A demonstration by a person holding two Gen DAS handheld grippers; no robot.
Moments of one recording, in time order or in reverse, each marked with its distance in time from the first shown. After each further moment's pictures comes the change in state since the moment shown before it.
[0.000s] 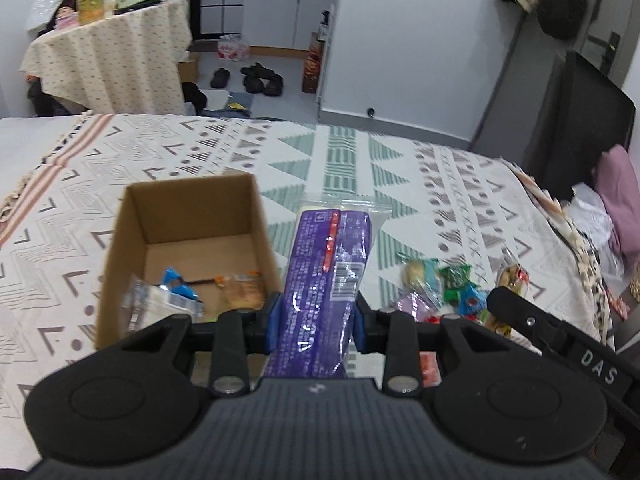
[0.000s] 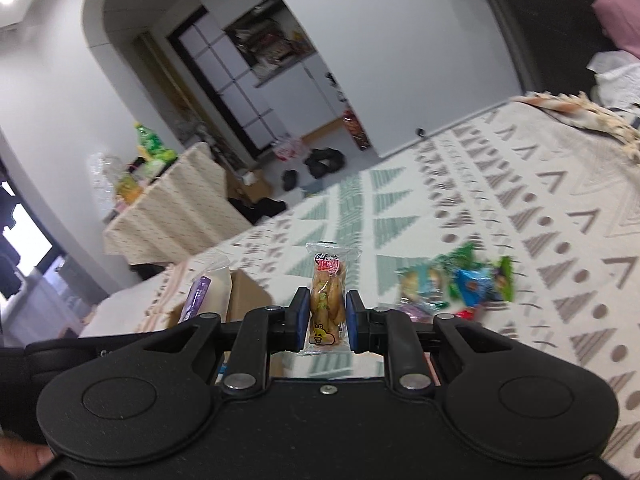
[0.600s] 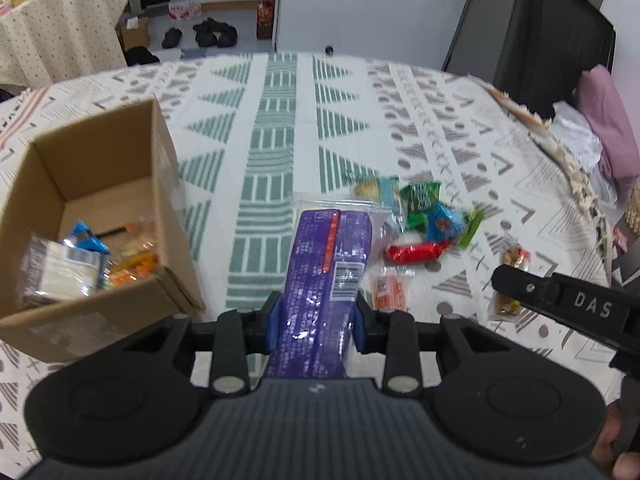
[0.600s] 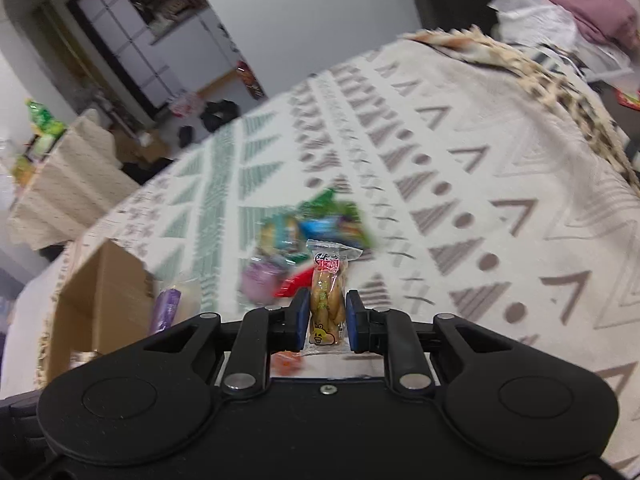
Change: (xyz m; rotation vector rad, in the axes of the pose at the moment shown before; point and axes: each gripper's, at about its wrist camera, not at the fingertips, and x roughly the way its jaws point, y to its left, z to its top) left arm 0.065 -0.058 -0.040 0.114 0.154 -0.068; right arm 0.015 -0.066 -0.003 0.096 0.157 -0.294
